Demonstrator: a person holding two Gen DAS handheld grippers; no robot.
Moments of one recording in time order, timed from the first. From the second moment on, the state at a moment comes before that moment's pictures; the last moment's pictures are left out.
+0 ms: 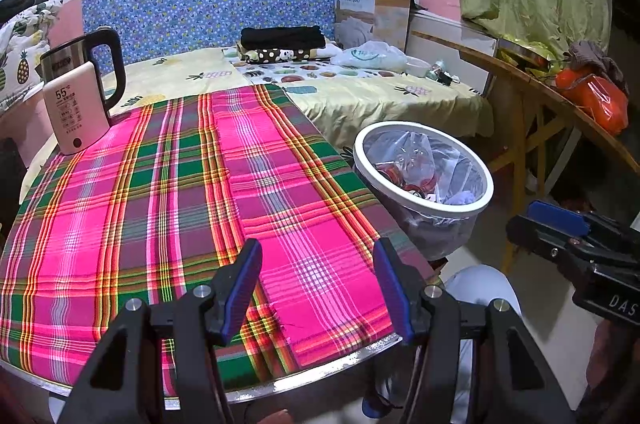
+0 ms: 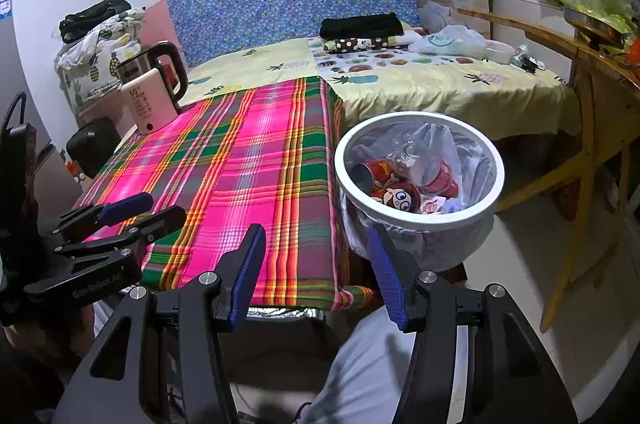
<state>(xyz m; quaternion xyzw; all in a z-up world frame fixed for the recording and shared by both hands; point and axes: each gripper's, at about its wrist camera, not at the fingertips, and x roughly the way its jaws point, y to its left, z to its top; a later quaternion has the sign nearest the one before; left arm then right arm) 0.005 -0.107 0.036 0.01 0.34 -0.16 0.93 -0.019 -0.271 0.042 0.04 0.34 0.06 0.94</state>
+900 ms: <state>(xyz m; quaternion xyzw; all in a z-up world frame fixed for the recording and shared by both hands) 0.006 -0.102 0.034 0.01 0.34 -0.15 0.93 -0.018 -0.269 0.042 0.04 0.34 0.06 0.94</state>
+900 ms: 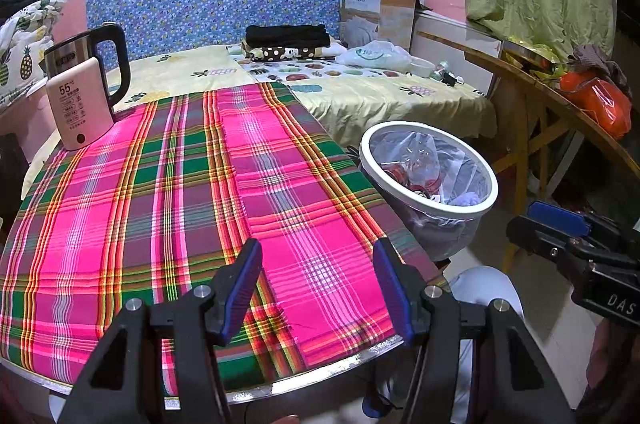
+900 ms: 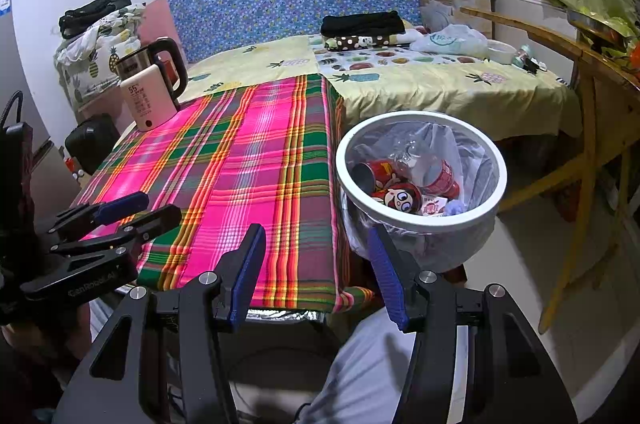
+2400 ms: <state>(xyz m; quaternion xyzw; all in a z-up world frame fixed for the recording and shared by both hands) 0.009 -0.098 0.026 0.00 0.36 -0.14 0.92 -0.013 -0.272 0.039 0.03 0.35 0.06 0.93</state>
